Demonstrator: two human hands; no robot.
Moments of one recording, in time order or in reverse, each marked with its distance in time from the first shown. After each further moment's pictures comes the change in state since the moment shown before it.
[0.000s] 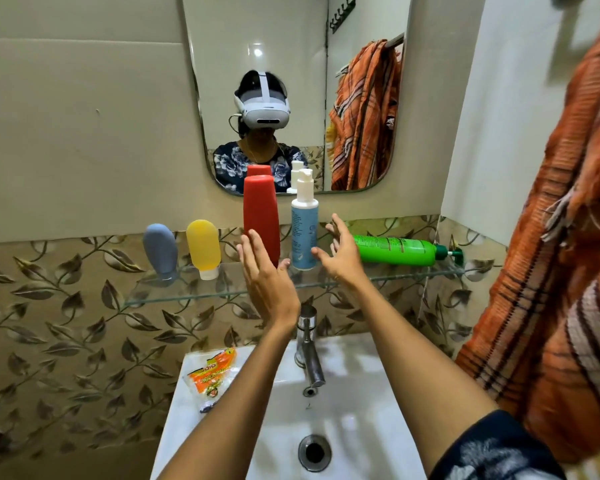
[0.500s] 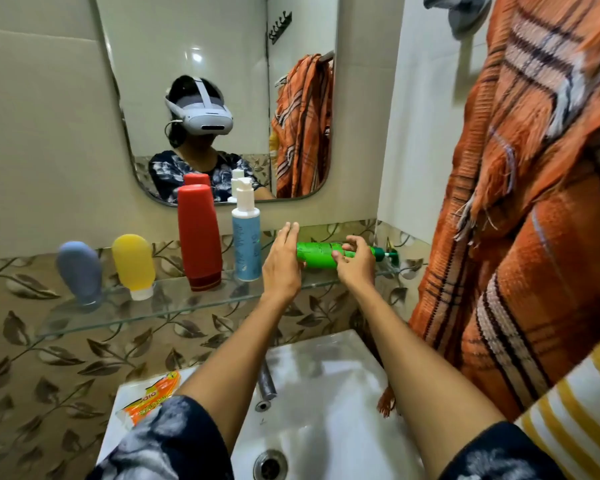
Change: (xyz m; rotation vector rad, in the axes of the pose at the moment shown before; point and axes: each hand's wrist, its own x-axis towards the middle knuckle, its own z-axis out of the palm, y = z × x) left_hand 0.006 0.045 0.084 0.128 -0.517 0.416; right_hand -0.010 0.016 -0.096 -0.223 0.459 0.135
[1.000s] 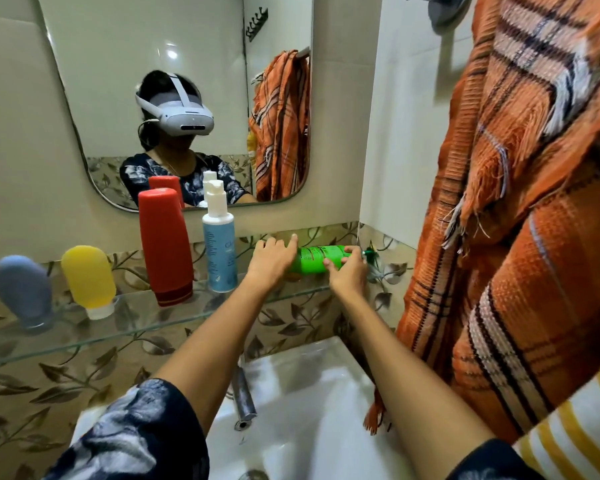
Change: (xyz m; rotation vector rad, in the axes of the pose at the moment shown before) left_hand 0.051 -0.008 0.023 0.661 -0.373 0.312; right_hand 0.017 0.018 -0.007 -0.180 0.079 0.063
